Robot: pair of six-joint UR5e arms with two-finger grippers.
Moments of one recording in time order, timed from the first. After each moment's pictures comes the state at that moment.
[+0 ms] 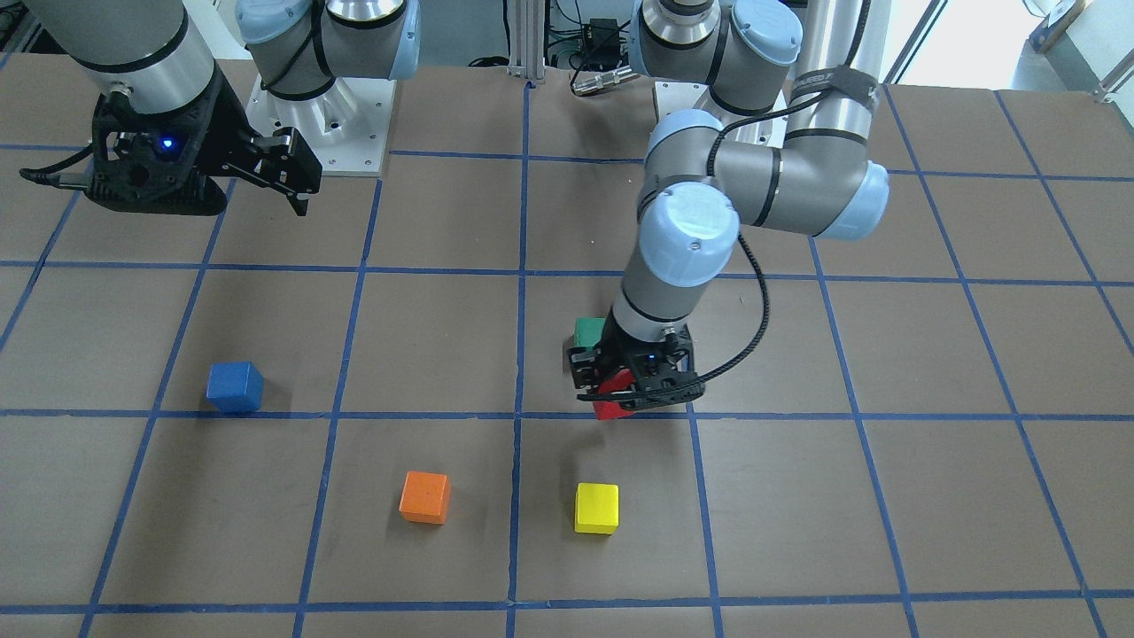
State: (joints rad) left arm -1.79 -1.94 -1.75 -0.97 1.49 -0.45; right arm 1.56 -1.54 1.50 -1.39 -1.60 0.00
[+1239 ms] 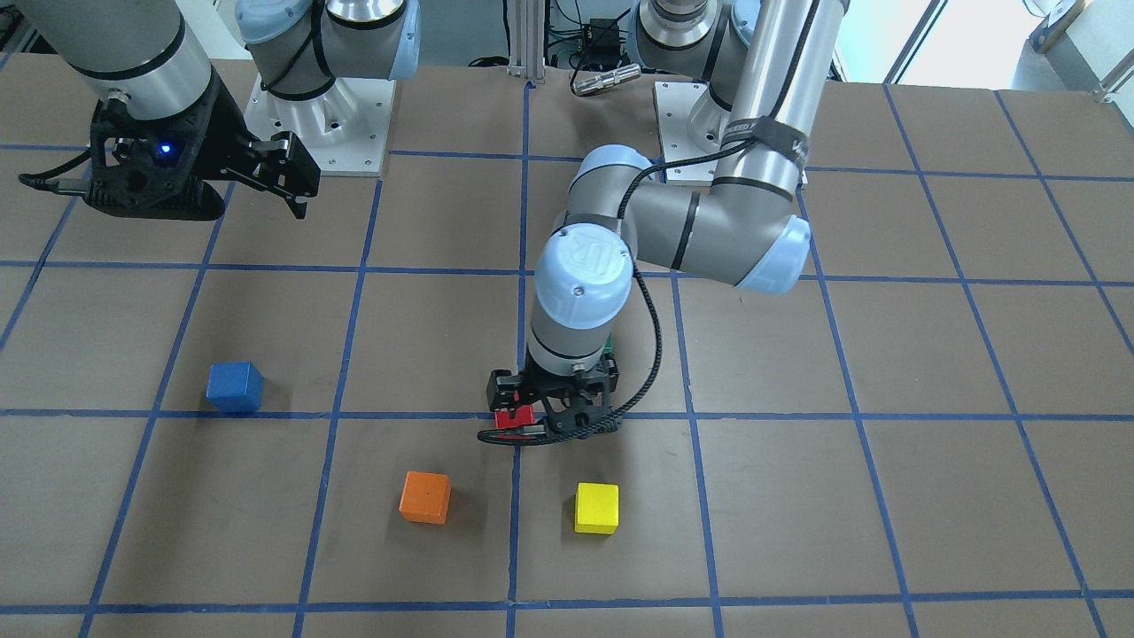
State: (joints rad) left arm -1.83 -2.03 -1.59 -1.10 1.50 -0.44; right arm 1.56 -1.53 1.50 -1.39 -1.59 0.00
